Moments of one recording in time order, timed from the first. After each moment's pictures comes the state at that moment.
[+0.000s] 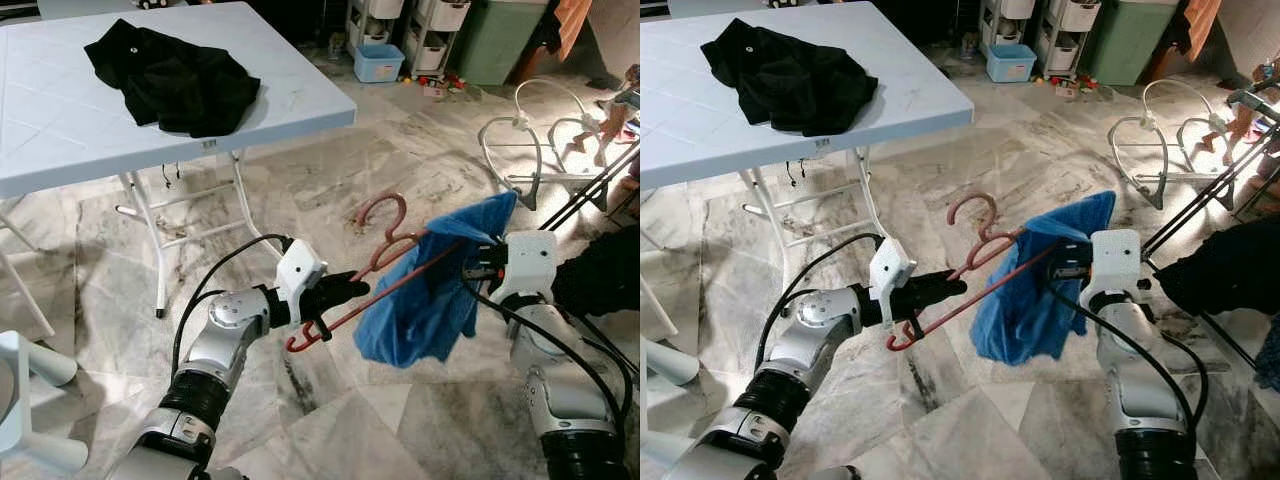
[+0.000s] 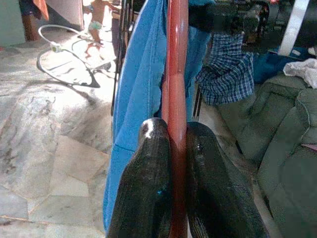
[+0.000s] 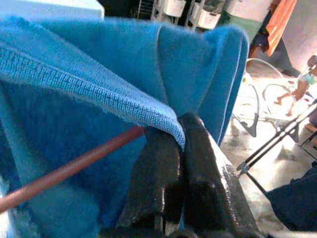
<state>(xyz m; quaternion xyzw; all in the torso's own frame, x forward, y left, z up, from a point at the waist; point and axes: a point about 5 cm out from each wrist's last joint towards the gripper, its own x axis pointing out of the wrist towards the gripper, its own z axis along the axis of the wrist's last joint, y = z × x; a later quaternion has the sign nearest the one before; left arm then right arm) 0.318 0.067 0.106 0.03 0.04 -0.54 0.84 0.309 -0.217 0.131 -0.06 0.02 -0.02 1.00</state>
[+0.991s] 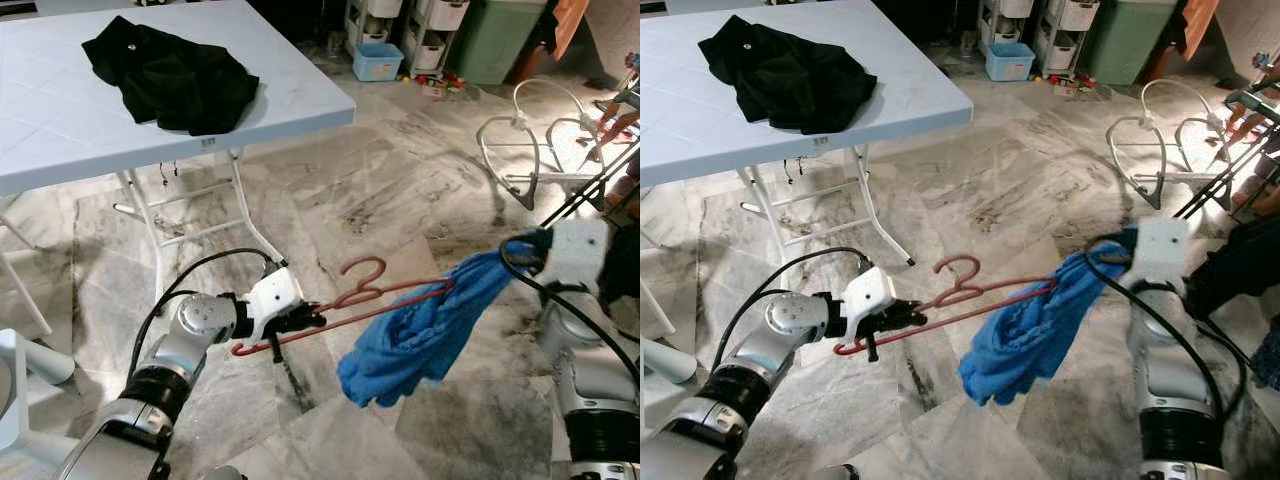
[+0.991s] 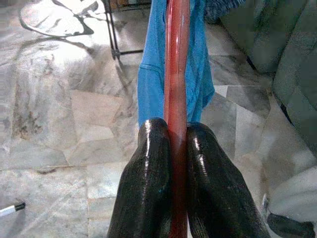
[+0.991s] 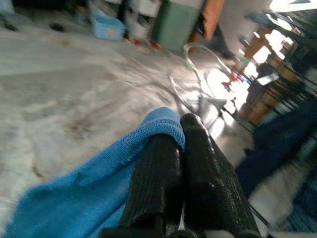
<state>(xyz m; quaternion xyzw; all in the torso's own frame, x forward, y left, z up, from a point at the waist) 0.319 0.115 0.084 0.19 0.10 -0.55 0.80 0.312 -0.270 0.134 -0.08 0.05 -0.17 0.98</state>
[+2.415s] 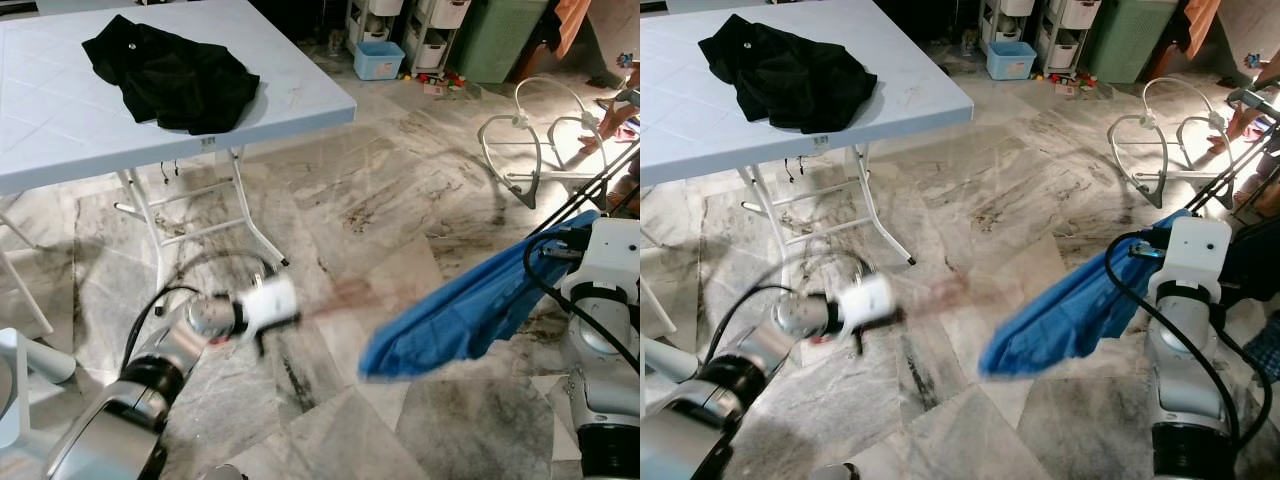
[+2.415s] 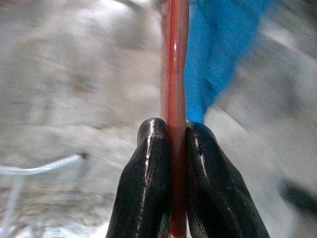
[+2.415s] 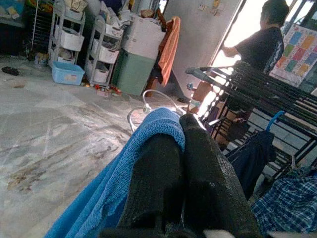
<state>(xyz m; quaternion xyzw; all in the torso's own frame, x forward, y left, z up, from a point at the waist) 0.337 0.126 0.078 0.30 0.12 -0.45 0.84 0.299 -0.277 0.156 -0.13 -0.07 -0.22 0.96</state>
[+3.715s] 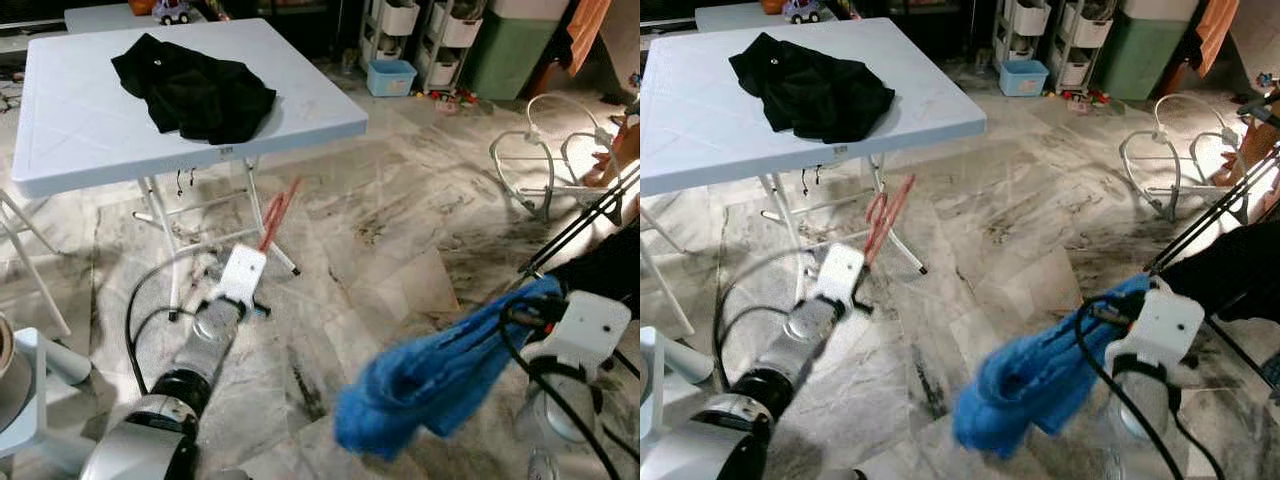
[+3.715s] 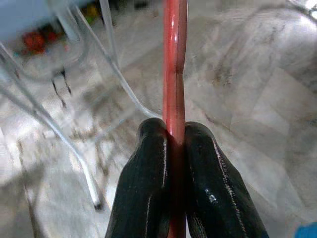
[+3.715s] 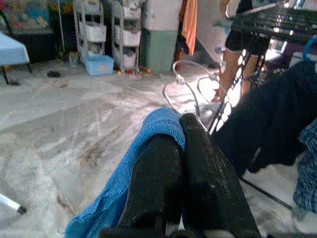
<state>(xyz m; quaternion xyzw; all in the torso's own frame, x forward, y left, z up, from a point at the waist) 0.349 0.141 0.072 0.18 0.10 -0.10 0.97 0.231 -0.223 0.114 -0.01 -0.02 -0.21 0.98</state>
